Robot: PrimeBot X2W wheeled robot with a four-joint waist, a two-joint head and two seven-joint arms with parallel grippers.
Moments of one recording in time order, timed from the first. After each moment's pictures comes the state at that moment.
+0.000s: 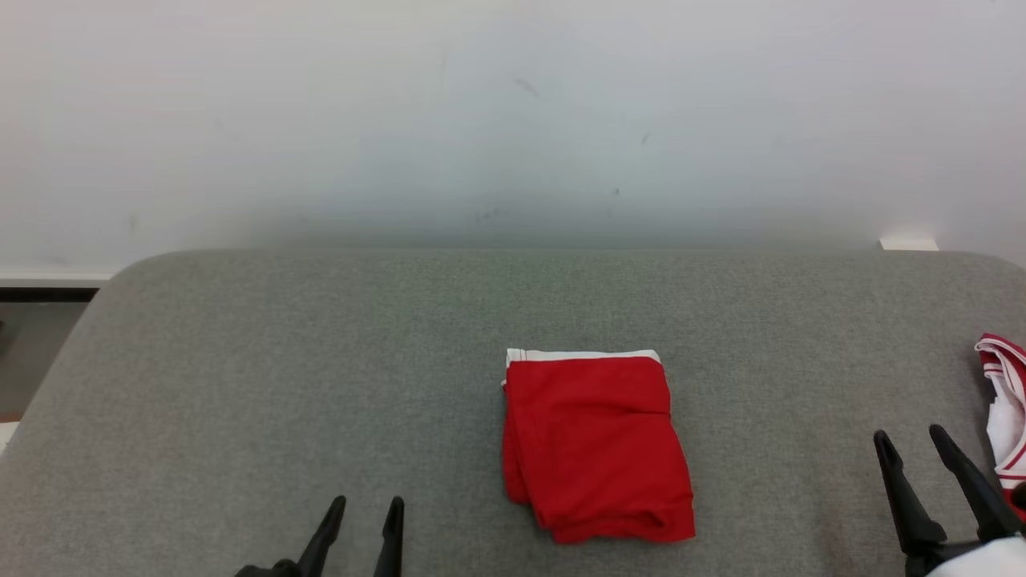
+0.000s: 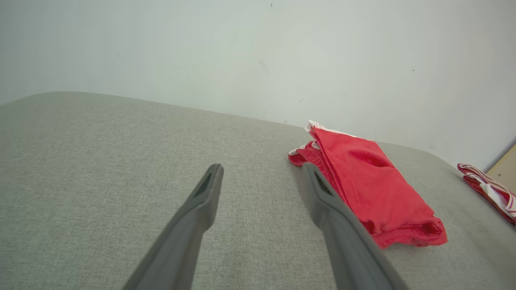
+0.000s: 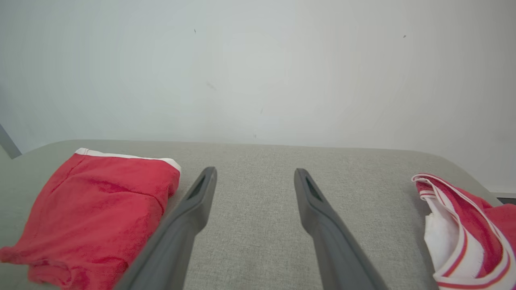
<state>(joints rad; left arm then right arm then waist) 0.05 0.05 -0.17 0.19 -0.25 -0.08 -0.26 -0.18 -0.41 0.33 0.39 0.64 0.13 -0.26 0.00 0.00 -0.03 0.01</state>
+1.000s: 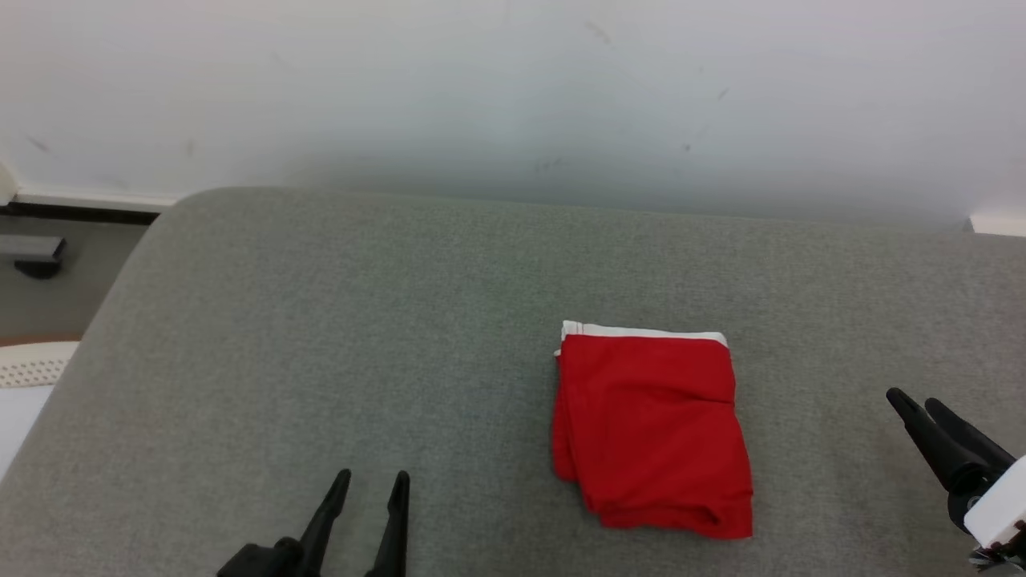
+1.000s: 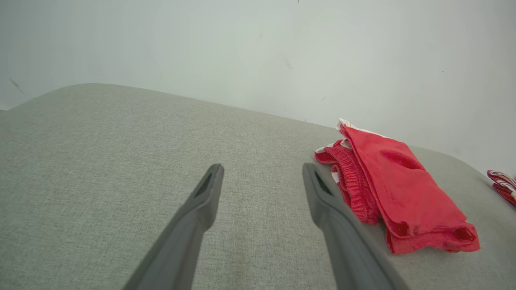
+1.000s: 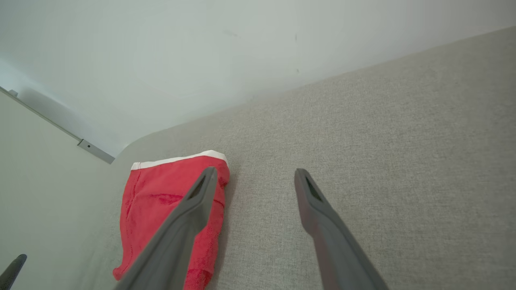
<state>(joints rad) 0.03 0.05 -0.17 0.15 -0.25 -0.09 -0.26 -0.19 -0.50 0.21 0.18 1.13 0.13 0.25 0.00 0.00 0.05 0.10</state>
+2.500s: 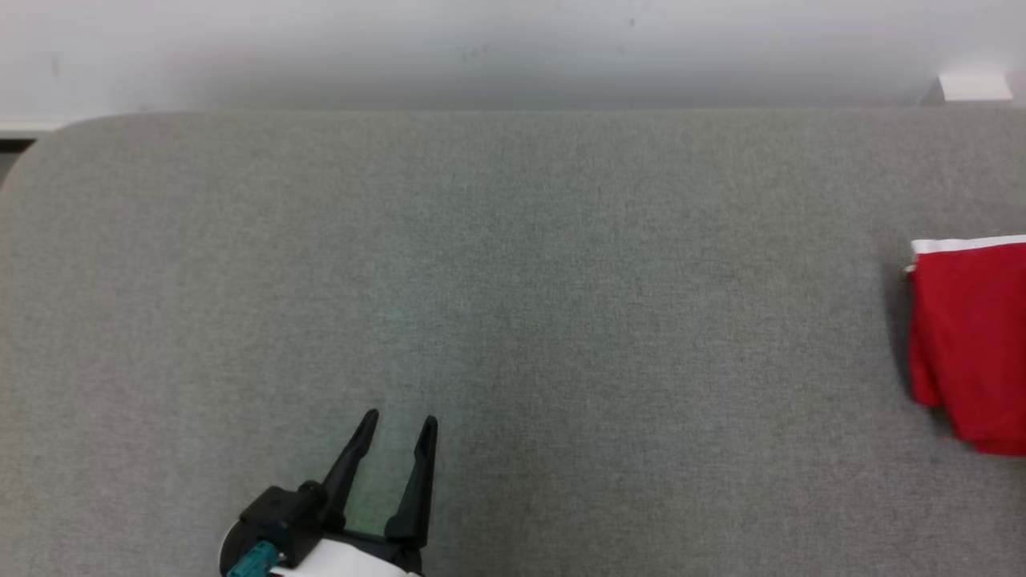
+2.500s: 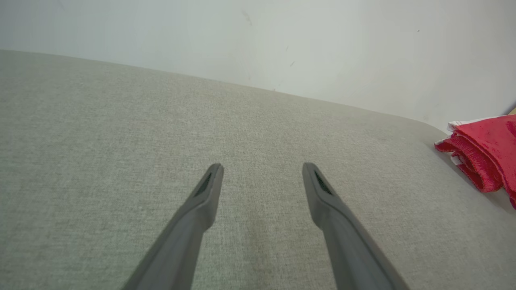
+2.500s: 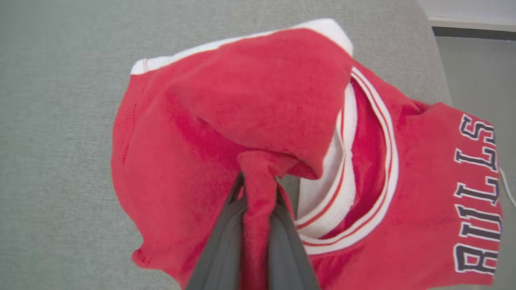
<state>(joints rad) -0.10 0.05 -0.22 0.18 -0.25 -0.11 -0.26 -0.51 -0.71 0.16 0.36 0.87 0.13 0.77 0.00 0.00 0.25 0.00</state>
